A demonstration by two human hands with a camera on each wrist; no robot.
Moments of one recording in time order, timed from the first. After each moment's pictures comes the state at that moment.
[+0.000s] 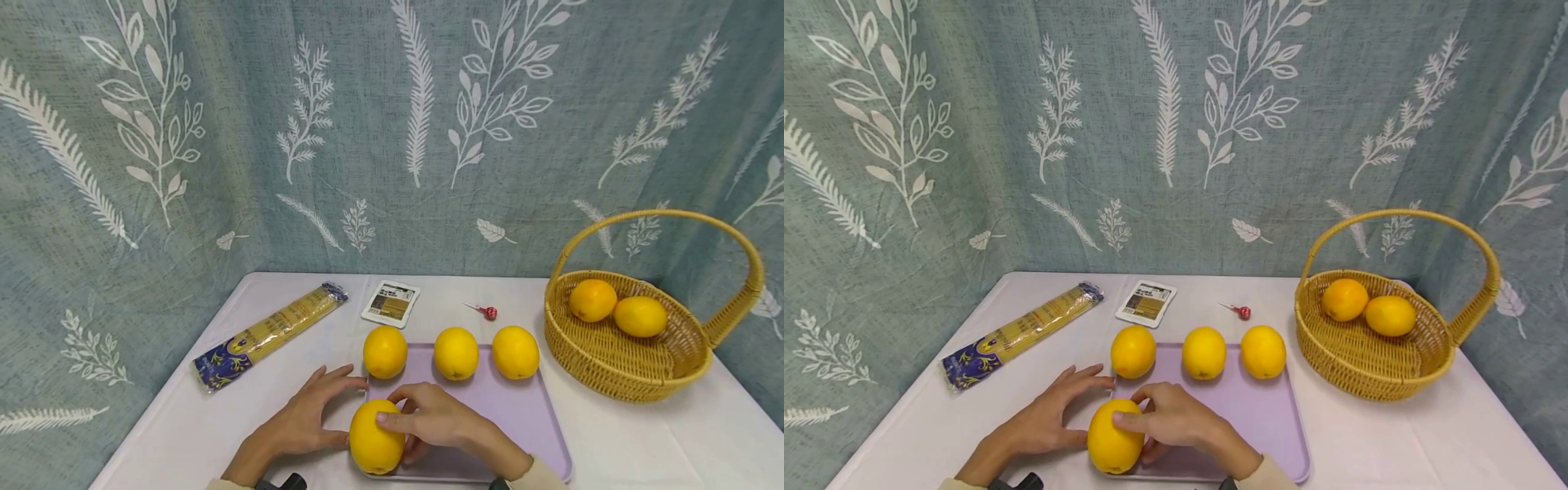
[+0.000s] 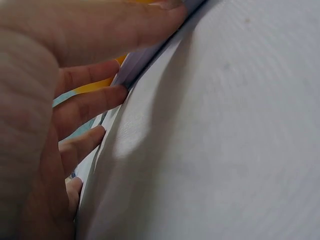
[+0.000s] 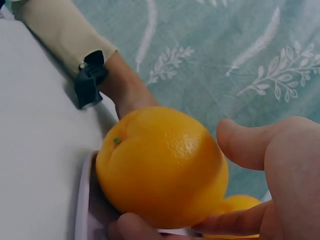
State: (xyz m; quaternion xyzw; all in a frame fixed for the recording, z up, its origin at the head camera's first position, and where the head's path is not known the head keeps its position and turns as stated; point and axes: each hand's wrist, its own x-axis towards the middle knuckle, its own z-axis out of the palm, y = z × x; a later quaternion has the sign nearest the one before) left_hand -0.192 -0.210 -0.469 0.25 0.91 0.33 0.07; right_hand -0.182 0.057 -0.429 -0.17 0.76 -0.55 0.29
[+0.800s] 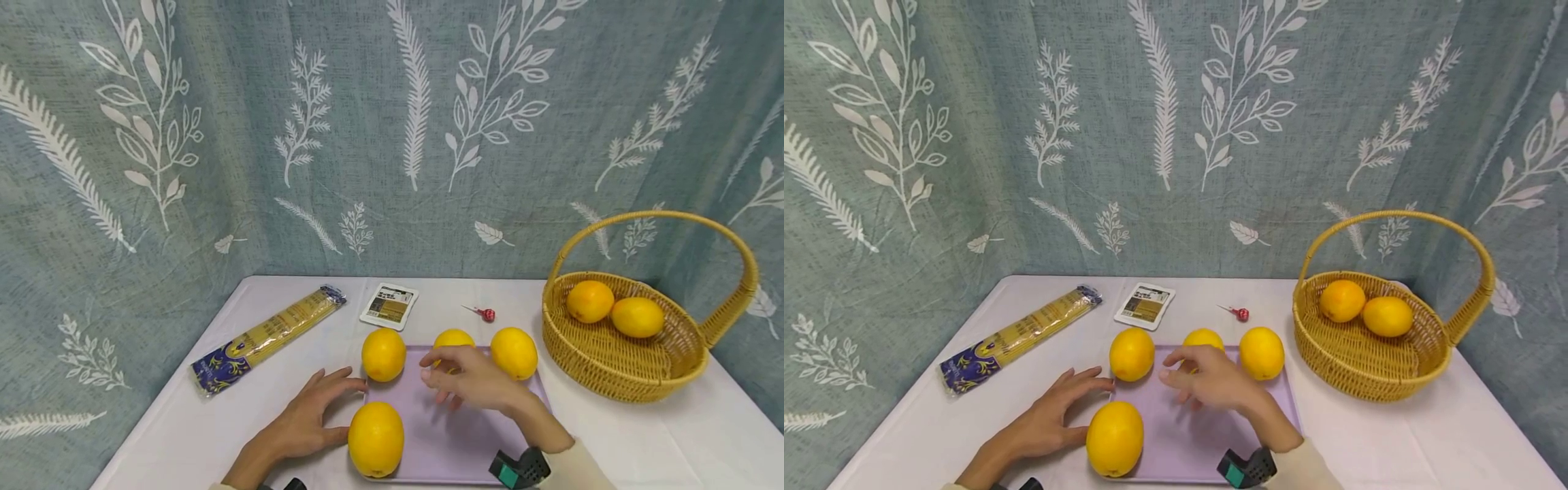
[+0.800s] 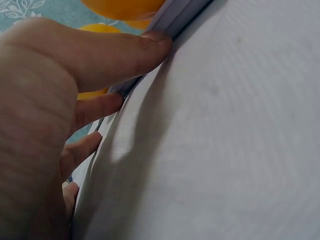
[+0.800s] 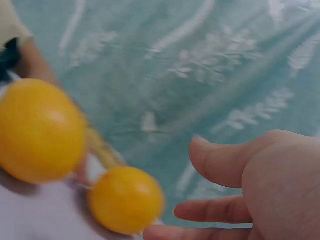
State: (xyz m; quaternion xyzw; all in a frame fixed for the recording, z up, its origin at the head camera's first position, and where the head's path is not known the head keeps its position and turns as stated) left_hand -0.194 -0.207 -0.472 0.25 0.91 0.33 0.05; right_hand -0.209 0.112 -0.394 -0.21 0.80 -0.52 0.20
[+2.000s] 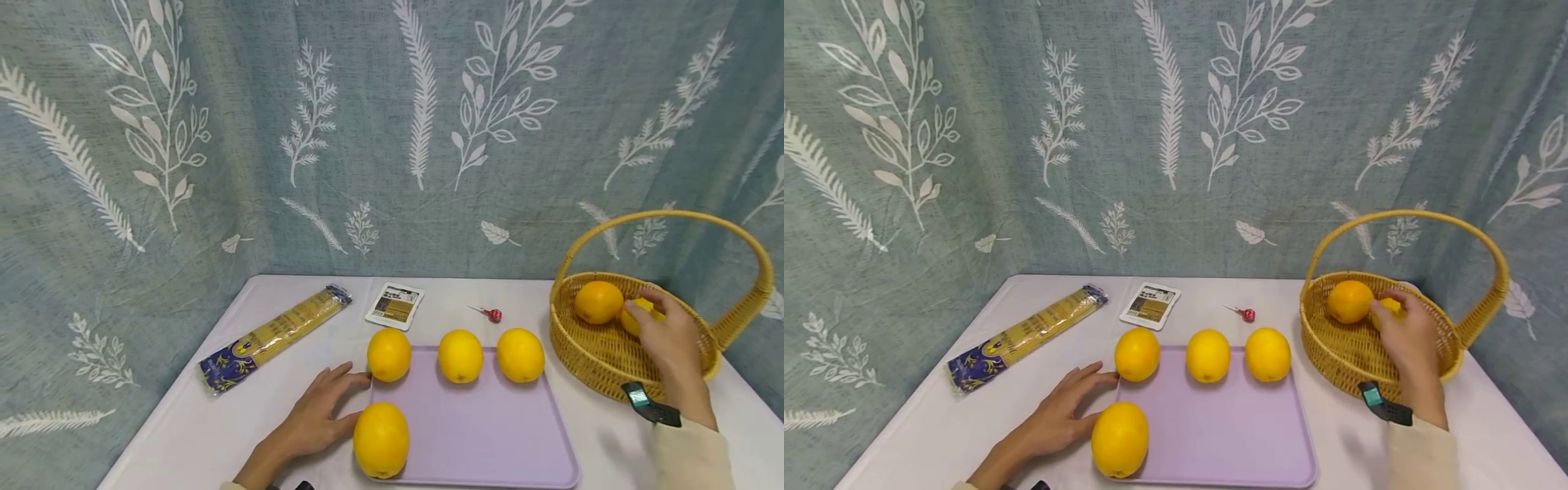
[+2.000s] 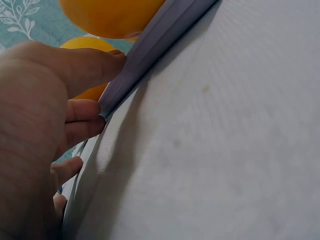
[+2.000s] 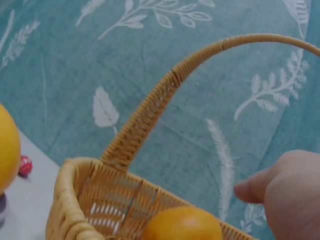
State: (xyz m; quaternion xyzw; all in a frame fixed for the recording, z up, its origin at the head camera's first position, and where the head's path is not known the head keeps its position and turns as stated) left_hand -0.191 -0.199 -0.473 0.19 0.93 0.33 0.02; right_hand -0.242 0.331 -0.389 0.18 0.87 -0.44 -0.16
